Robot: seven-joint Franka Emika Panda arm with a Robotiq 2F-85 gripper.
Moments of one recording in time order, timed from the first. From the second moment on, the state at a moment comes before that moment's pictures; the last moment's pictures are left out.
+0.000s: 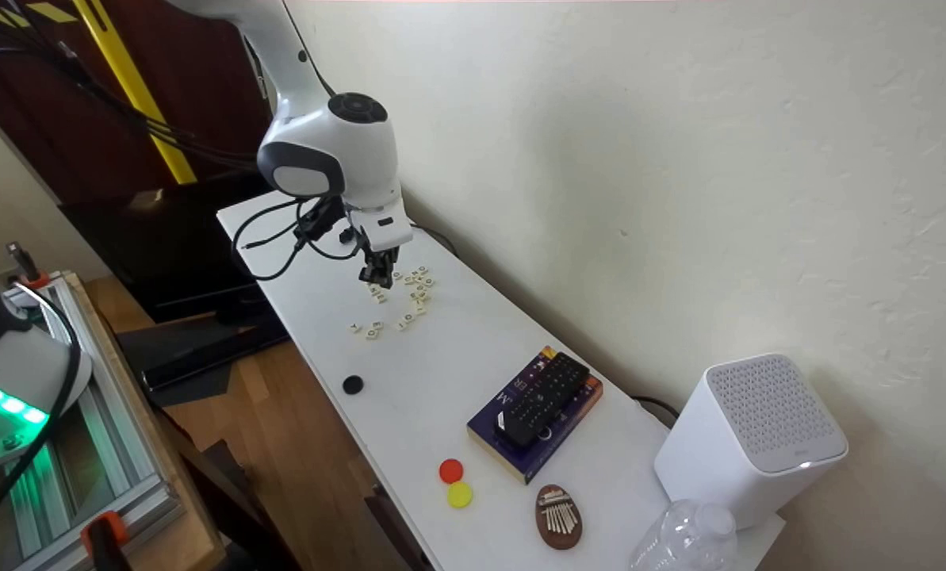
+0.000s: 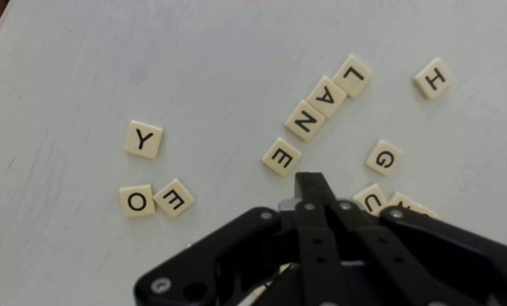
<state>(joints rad) -0.16 0.66 0.06 -2.30 0.65 2.96 0.33</state>
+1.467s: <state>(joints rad) -0.08 0.59 0.02 -2.32 0.30 2.86 0.16</state>
